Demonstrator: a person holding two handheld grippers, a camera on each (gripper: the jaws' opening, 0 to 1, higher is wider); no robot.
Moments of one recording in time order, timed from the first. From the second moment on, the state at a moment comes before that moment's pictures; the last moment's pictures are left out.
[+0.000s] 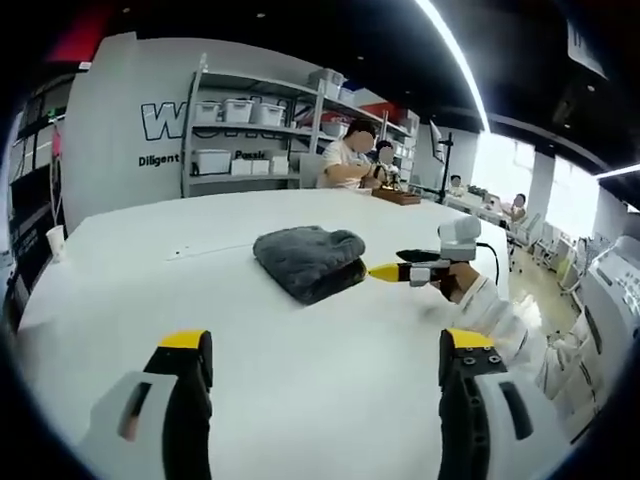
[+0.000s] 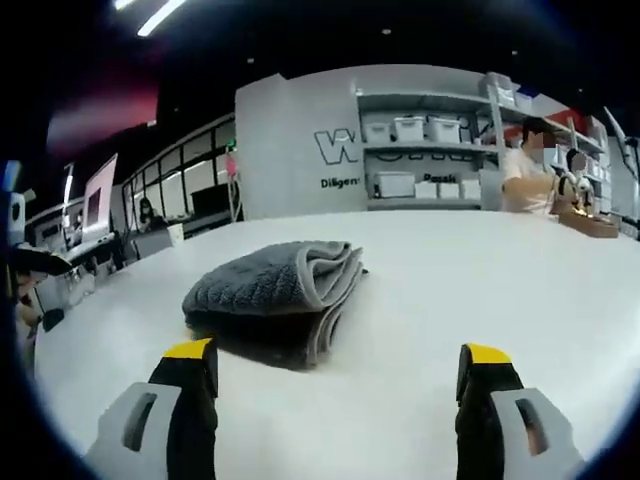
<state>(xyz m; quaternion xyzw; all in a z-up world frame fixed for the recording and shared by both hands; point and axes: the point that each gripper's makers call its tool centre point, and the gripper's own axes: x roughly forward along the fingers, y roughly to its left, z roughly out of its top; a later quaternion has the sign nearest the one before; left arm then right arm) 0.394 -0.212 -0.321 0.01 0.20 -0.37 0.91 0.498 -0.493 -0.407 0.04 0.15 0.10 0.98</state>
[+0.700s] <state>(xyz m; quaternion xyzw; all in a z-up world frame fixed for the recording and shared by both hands) 0.464 -0.299 -0.309 0.00 0.12 -0.40 0.91 0.473 -0.509 -0.404 0.04 0.13 0.14 0.98</state>
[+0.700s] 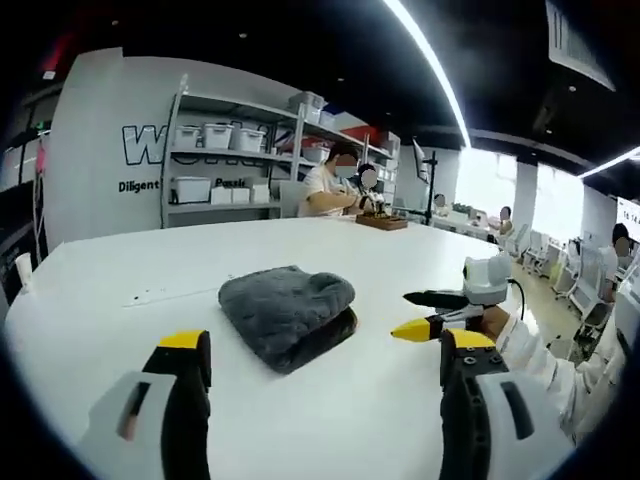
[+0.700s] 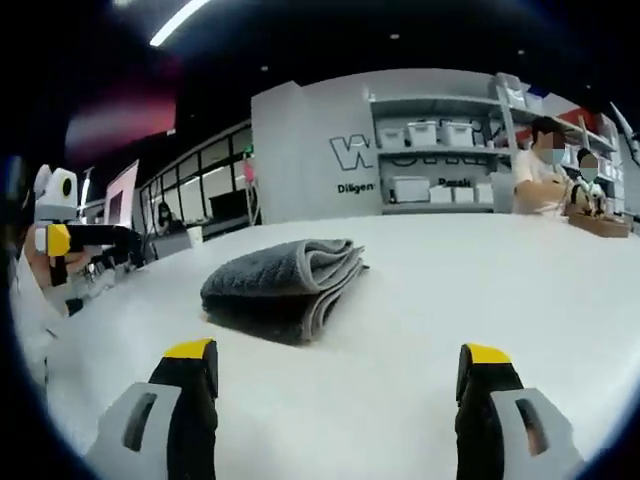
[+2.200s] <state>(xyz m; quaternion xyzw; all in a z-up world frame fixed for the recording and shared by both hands) 0.548 -0.425 -0.373 0.21 0.07 -0.37 0.90 0.469 -0.509 -0.398 0.04 0.13 0.17 0.98</state>
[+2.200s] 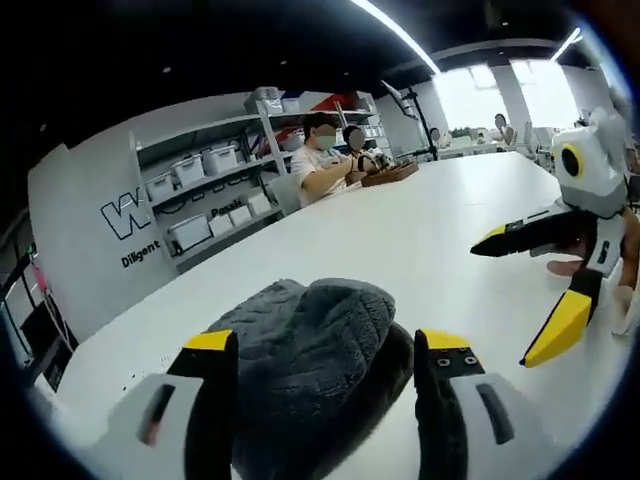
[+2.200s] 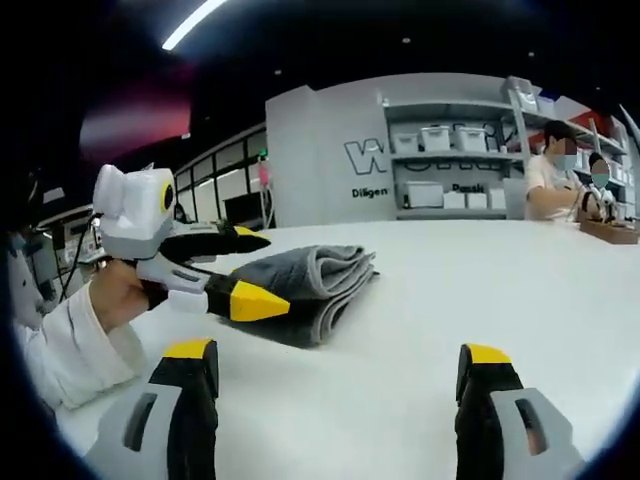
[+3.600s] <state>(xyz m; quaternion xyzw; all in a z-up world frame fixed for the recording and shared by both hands) 0.568 -0.414 -0.369 0.03 0.05 -0.37 0.93 0.470 -0.504 -0.402 0.05 0.14 0.18 0.97</state>
